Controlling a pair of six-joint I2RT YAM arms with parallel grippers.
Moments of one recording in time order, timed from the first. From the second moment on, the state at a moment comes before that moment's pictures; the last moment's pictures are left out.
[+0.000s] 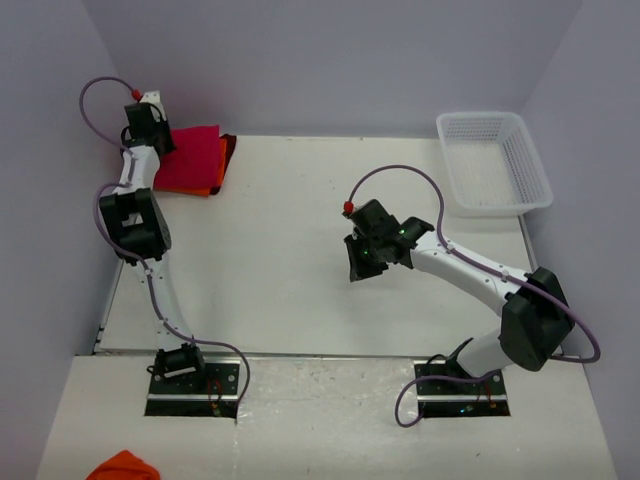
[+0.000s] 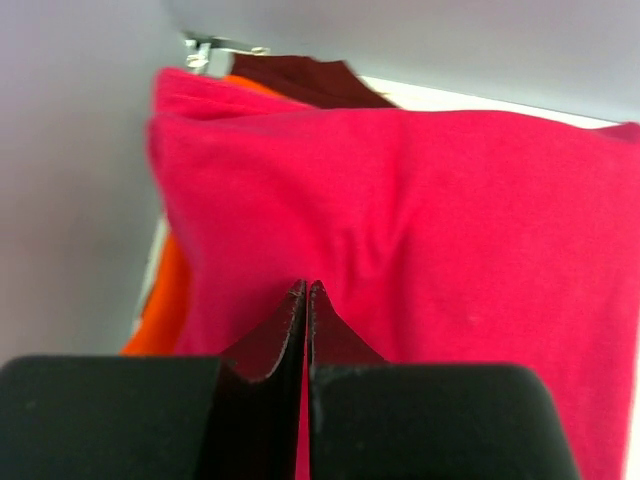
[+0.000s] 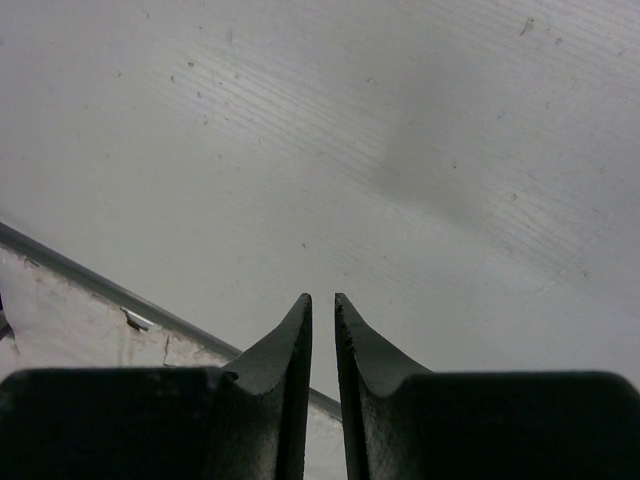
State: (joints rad) left arm 0.25 2.38 2.10 -0.28 0.05 0.01; right arm 0.73 1.47 1.09 -0.71 -0.09 0.44
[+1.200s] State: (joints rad) left arm 0.30 2.54 2.06 0.01 -0.14 0.14; right arm 0.71 1.61 1.15 -0.75 -0.12 0.42
